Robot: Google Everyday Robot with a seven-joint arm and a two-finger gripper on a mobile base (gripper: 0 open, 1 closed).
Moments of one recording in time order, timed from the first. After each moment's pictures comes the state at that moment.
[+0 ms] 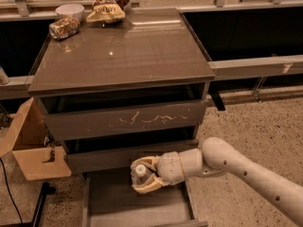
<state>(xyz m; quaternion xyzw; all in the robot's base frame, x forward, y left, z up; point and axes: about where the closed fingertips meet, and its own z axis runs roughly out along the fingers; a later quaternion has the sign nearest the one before) 0.437 0.033 0.604 -0.62 0.51 0.41 0.43</state>
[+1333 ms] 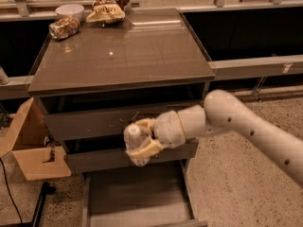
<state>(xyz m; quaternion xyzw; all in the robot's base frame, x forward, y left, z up) 0.469 0.045 0.742 -0.63 0.51 0.42 0.41</state>
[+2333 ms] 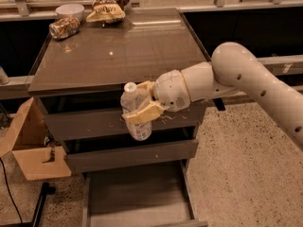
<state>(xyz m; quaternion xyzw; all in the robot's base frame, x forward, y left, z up) 0.497 0.042 0.856 -0.62 0.54 0.42 0.39</state>
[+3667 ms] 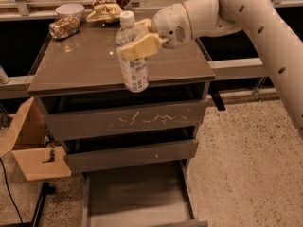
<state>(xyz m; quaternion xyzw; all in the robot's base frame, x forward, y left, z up) 0.572 0.046 0.983 -0.59 0.55 0.44 0.40</state>
